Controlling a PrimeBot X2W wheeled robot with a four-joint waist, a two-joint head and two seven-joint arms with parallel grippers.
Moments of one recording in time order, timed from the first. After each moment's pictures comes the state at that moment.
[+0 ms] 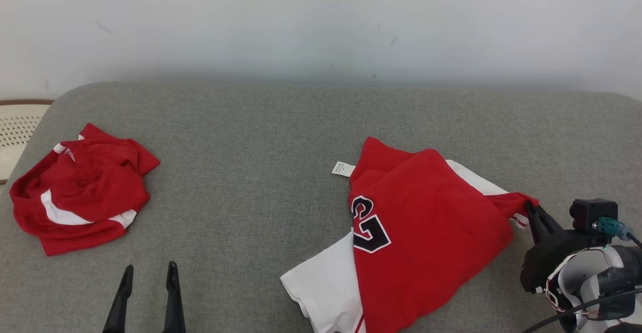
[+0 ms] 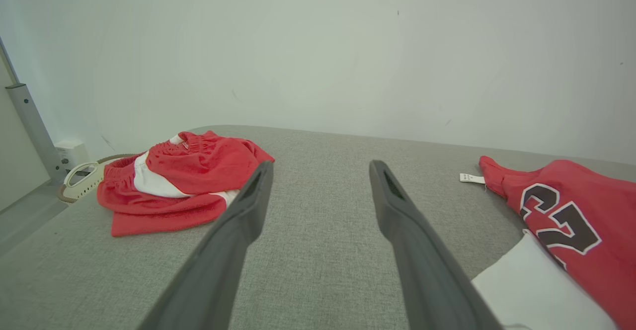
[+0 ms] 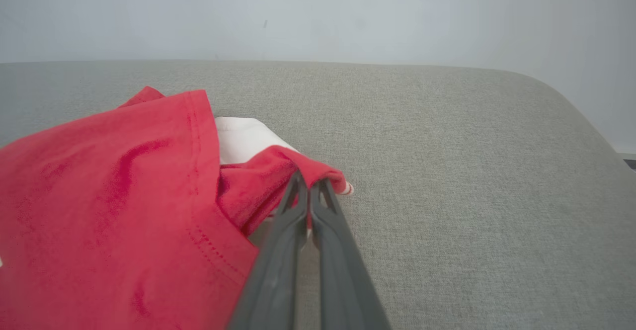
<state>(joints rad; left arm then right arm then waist) 0.03 0.10 -0.07 -0.08 -0.16 0.14 -0.26 -0.40 -0.34 0.24 0.56 0.30 0.13 -0.03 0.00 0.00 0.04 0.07</state>
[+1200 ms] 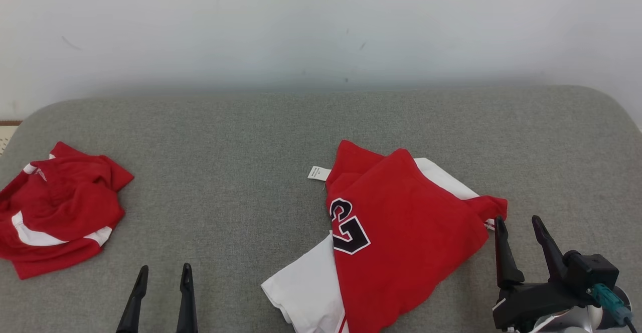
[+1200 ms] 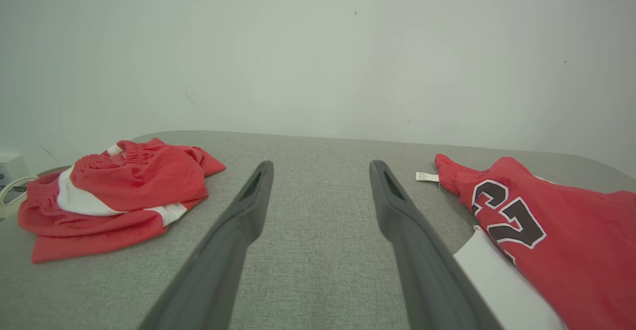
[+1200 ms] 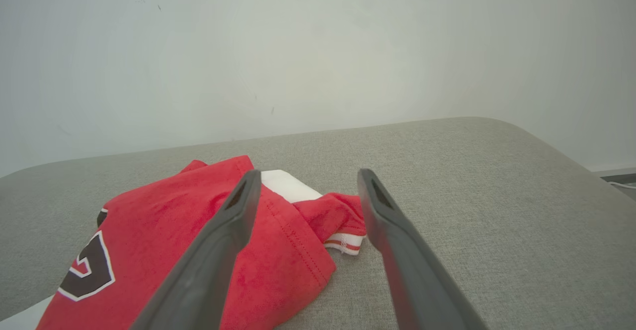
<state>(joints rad) 0.03 0.07 -0.07 -0.07 -0.13 0.10 -0.26 -0.15 -0.14 0.10 0.23 0.17 0.13 -0.24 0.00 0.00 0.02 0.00</state>
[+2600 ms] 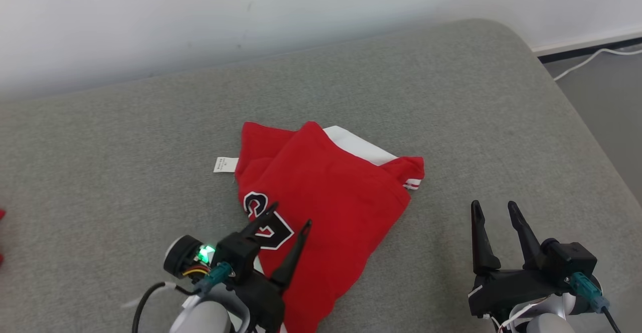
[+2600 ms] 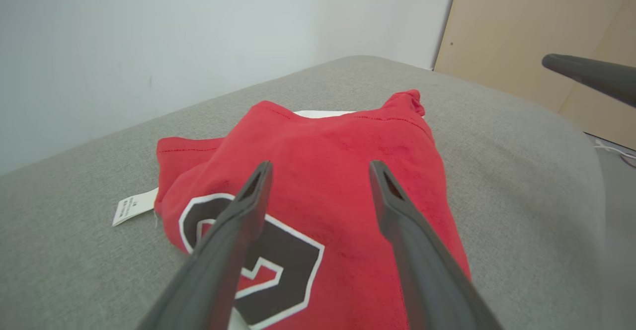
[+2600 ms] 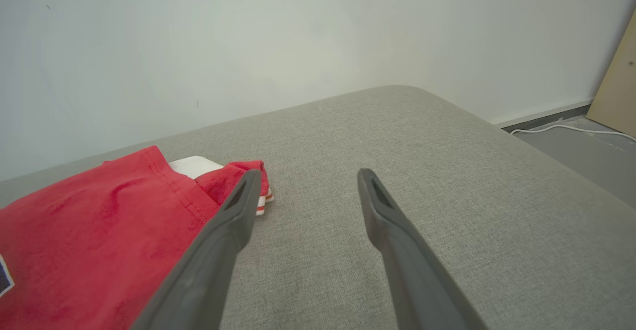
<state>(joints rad) -0.45 0.06 -0.42 0.37 -0.06 -0.10 -0.20 -0.19 -0.08 0.13 0.24 0.18 0.13 -0.25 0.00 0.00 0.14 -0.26</state>
